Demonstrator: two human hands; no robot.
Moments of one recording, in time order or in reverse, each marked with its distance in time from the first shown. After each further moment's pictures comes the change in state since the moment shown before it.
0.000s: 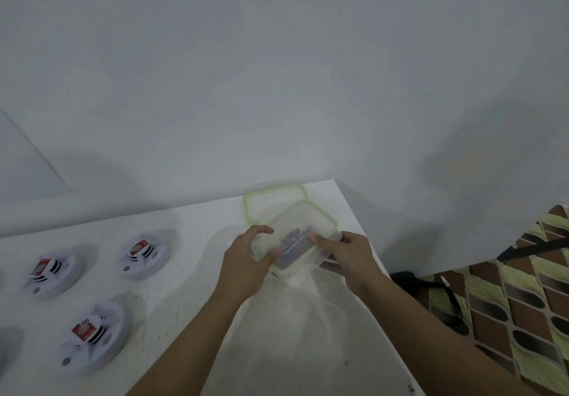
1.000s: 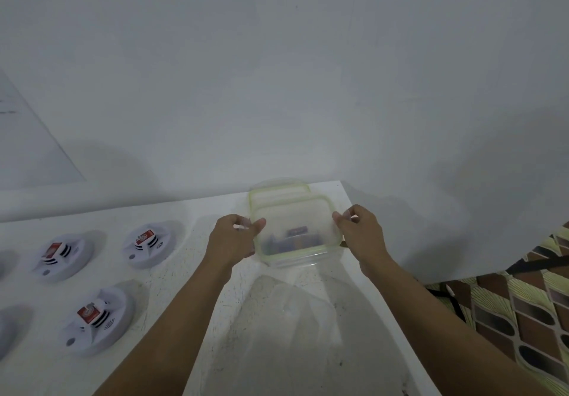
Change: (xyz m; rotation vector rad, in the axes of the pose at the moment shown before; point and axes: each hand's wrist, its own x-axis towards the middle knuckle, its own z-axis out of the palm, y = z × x) left_hand 0.025 0.017 -0.024 -0.353 0.121 -0.374; right_hand 0.012 -0.034 -0.007 -0.375 0.114 -0.231
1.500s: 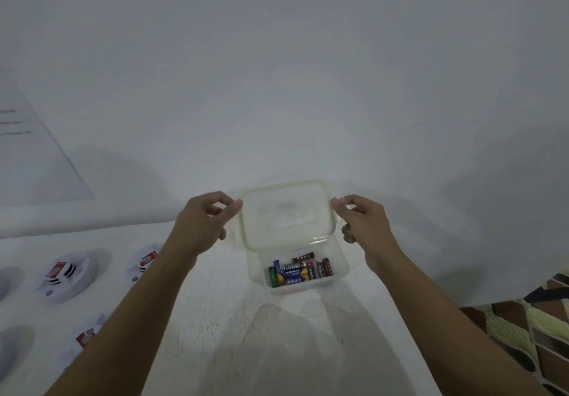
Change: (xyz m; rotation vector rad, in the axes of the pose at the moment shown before) left_hand 0.015 0.060 -0.060 0.161 0.016 0.295; right_hand 0.022 -0.057 -0.004 0.210 -0.113 -0.103
